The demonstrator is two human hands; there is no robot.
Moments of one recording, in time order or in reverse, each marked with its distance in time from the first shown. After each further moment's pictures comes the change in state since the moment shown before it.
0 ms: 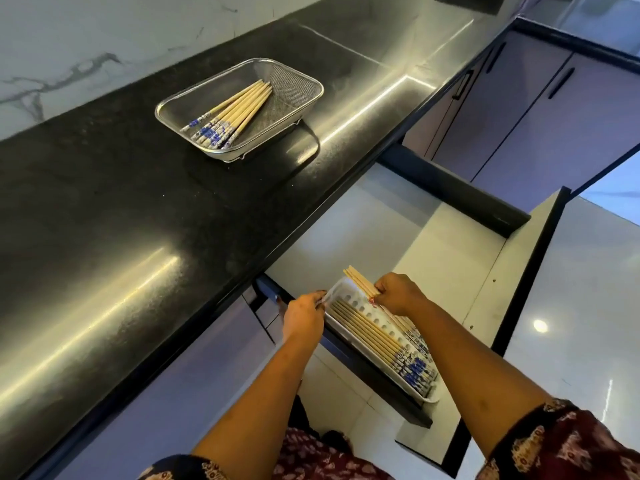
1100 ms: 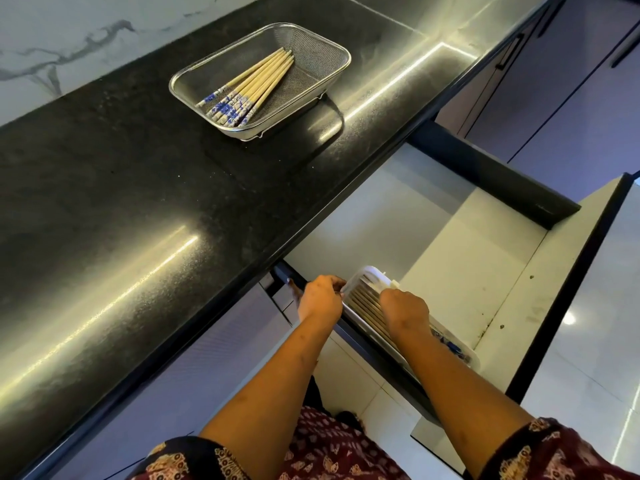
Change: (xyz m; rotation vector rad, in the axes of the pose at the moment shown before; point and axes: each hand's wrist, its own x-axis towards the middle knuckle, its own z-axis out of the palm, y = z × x) left_hand 0.016 0.008 -0.006 0.021 -0.056 -0.071; right_hand -0.008 -0.015 0.058 -0.528 0.107 -0.044
